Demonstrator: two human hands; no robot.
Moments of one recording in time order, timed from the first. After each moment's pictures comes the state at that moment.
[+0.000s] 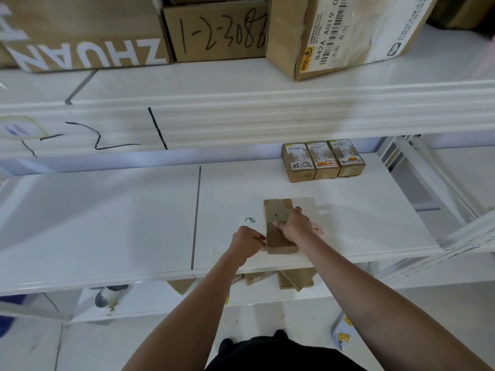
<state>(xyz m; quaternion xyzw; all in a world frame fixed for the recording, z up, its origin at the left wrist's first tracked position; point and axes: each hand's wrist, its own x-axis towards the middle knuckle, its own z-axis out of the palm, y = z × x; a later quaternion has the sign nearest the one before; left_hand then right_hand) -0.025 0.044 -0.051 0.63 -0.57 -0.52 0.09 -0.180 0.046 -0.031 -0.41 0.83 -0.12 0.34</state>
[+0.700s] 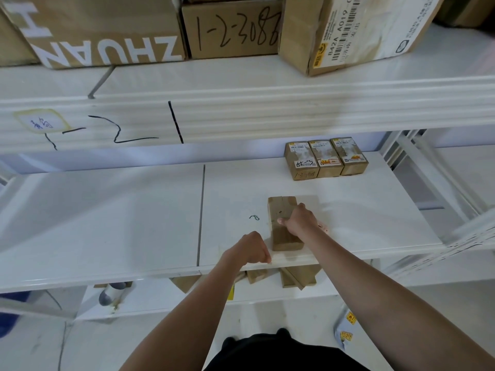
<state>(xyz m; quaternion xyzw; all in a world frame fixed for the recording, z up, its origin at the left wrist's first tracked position) -0.015 0.053 -0.034 0.55 -0.70 -0.44 -0.10 -0.173 0.045 -0.017 -0.42 0.85 -0.06 0.30</state>
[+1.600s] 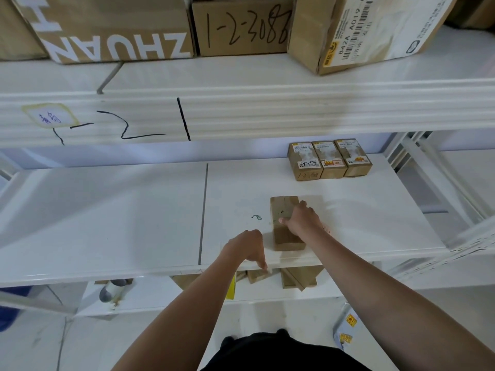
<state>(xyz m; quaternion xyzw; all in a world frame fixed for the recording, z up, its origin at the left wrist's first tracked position) -0.013 0.046 -0.019 0.52 -0.75 -0.34 -0.21 -0.168 0.045 -0.011 -0.44 0.85 -0.06 0.28</state>
